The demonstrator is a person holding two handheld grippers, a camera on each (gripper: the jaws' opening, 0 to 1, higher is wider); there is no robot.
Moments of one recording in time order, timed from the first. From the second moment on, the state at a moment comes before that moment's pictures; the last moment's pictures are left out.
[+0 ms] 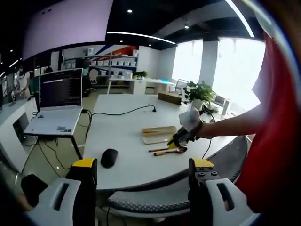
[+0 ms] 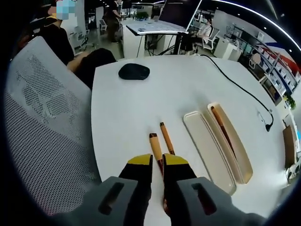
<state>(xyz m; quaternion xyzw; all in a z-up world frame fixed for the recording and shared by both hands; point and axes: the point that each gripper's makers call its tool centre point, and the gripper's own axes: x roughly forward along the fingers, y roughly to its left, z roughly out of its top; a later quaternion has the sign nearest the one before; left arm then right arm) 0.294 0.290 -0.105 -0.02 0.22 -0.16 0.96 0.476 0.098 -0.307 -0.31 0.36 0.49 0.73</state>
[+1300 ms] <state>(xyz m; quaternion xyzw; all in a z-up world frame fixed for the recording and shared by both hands) 0.298 0.298 -0.109 -0.02 0.22 -0.15 0.96 0.487 0.088 -0.314 -0.32 0.37 0.49 0.72</state>
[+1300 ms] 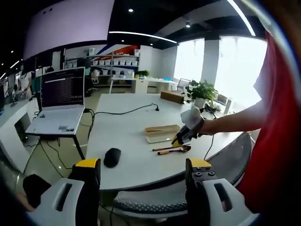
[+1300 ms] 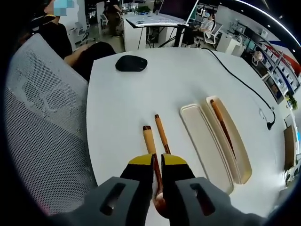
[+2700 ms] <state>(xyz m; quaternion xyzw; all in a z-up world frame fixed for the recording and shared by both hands) 0.287 0.302 -0.111 -0.01 0.23 -0.14 0.96 0.502 0.093 -0.324 -0.36 0.37 0.49 0.70</state>
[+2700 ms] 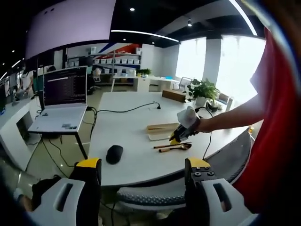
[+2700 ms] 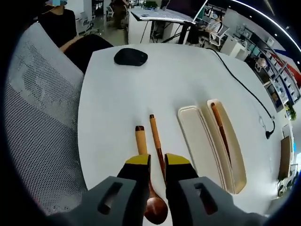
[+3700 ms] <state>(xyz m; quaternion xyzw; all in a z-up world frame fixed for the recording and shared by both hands) 0.276 0.303 -0.117 -0.01 0.24 -0.14 0.96 0.518 0.107 -0.343 -0.38 0.38 0.51 0.67</state>
